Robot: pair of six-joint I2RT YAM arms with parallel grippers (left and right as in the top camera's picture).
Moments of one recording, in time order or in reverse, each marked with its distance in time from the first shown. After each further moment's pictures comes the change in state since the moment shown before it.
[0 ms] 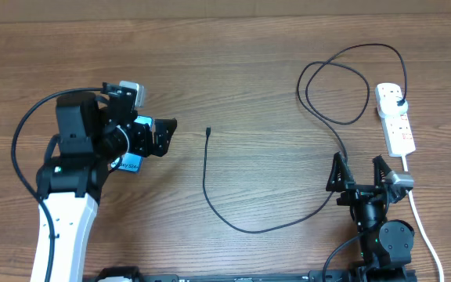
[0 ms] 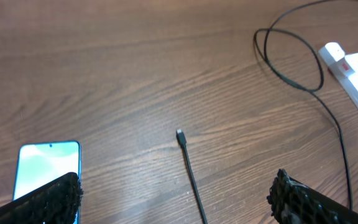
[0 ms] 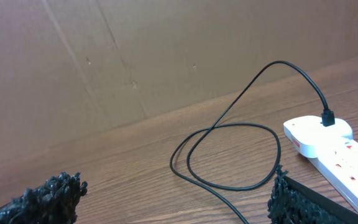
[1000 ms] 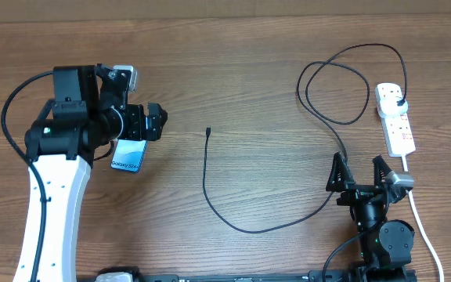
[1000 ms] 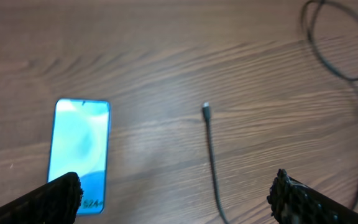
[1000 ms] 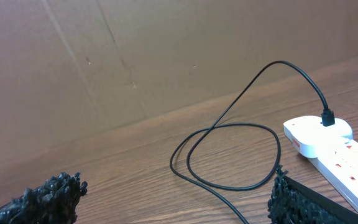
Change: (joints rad) left arm 0.000 0.188 0.290 -0.321 -0.145 -0.027; right arm 0.000 0.000 0.000 0.000 0.000 0.000
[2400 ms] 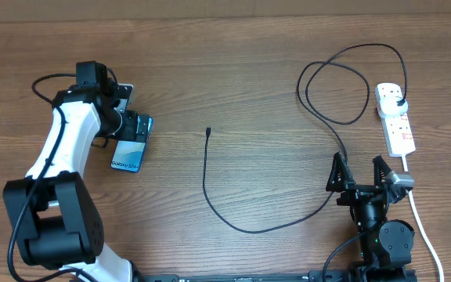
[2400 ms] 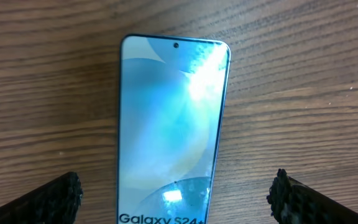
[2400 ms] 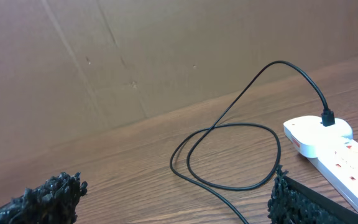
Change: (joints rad) left arm 0.079 0.454 0.002 0.080 -0.247 0.180; right arm 0.000 0.000 0.000 0.000 0.000 0.000
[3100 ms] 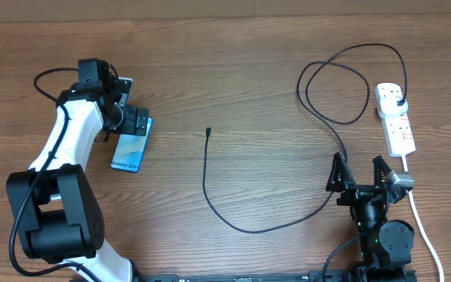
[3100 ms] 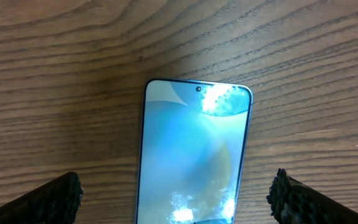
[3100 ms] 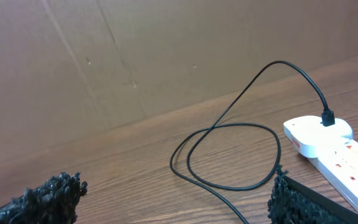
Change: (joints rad) left arm 0.000 0.029 0.000 0.121 -0.037 -0.004; right arm 0.000 0.000 0.000 0.000 0.000 0.000
